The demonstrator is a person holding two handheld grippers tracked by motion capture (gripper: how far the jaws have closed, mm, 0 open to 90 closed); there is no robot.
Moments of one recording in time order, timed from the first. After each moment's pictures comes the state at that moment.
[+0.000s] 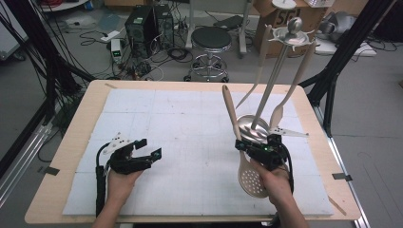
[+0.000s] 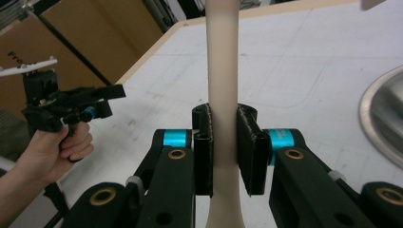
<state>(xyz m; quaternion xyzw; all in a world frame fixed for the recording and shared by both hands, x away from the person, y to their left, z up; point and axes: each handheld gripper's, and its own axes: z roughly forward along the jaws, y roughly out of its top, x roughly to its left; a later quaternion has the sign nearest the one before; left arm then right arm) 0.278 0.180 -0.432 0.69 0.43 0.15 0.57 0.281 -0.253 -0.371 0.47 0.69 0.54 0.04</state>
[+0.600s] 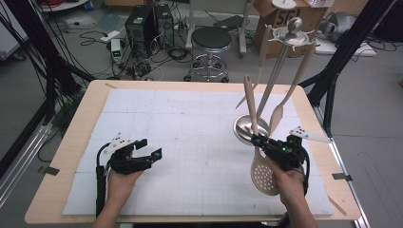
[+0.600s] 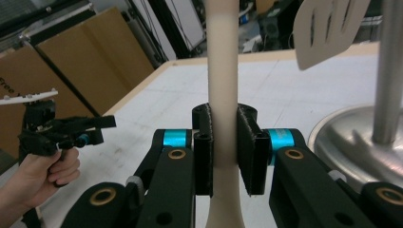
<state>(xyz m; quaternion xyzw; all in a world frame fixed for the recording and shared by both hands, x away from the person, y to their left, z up) 0.278 0.179 -0.432 0.69 0.43 0.15 0.57 0.267 -0.287 -0.356 0.46 0.66 0.59 0.10</state>
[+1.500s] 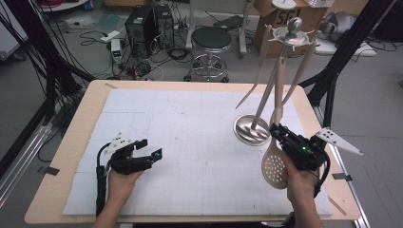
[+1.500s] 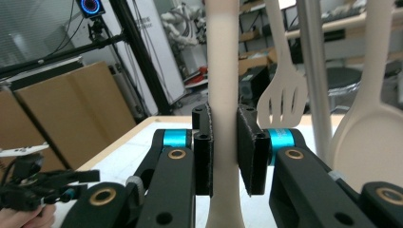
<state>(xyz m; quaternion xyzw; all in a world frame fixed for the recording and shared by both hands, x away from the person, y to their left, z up) 0.279 0.178 -0.433 0.69 0.43 0.15 0.57 0.245 -0.307 -0.326 0.45 0.59 0.64 0.21</state>
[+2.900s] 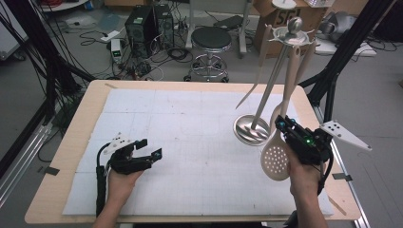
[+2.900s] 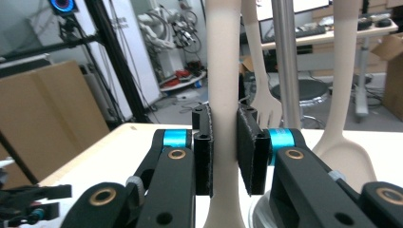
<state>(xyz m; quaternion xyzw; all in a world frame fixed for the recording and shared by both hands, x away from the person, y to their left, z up) 0.278 0.179 -0.432 0.69 0.43 0.15 0.57 0.245 -0.302 -0.298 0.46 0.59 0.61 0.26</state>
